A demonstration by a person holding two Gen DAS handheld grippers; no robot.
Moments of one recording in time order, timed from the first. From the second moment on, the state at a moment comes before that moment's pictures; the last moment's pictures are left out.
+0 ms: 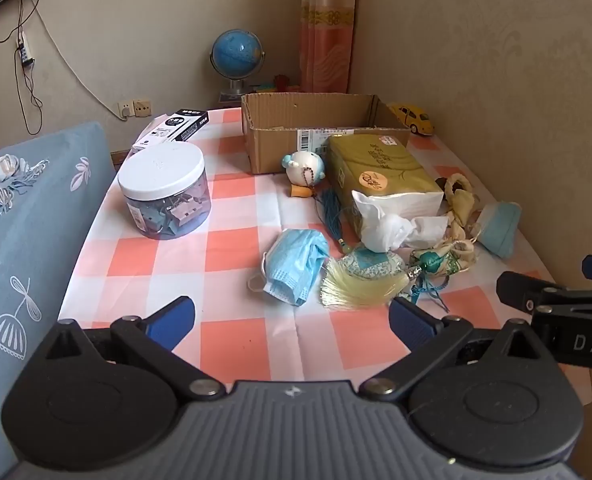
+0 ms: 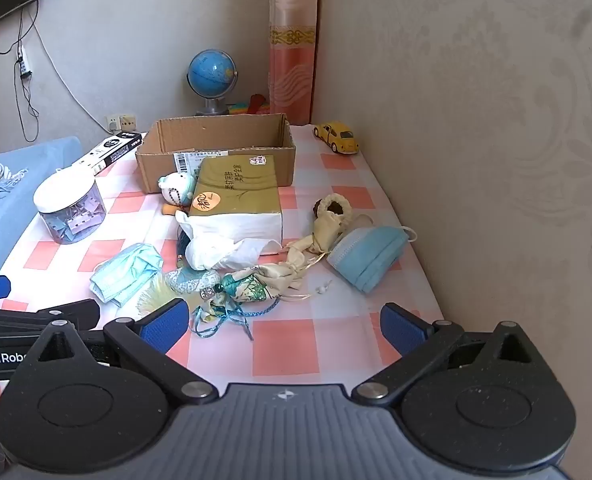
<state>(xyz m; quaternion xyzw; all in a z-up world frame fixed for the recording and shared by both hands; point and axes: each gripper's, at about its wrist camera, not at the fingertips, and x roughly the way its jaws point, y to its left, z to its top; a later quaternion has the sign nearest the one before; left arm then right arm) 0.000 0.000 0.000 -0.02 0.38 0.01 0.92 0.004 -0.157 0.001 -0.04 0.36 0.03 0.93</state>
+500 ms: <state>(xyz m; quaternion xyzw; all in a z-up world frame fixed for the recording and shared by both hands) -0.002 0.001 0.000 -0.02 0.38 0.01 0.92 0.003 -0.158 0.001 -0.04 0.36 0.03 0.93</state>
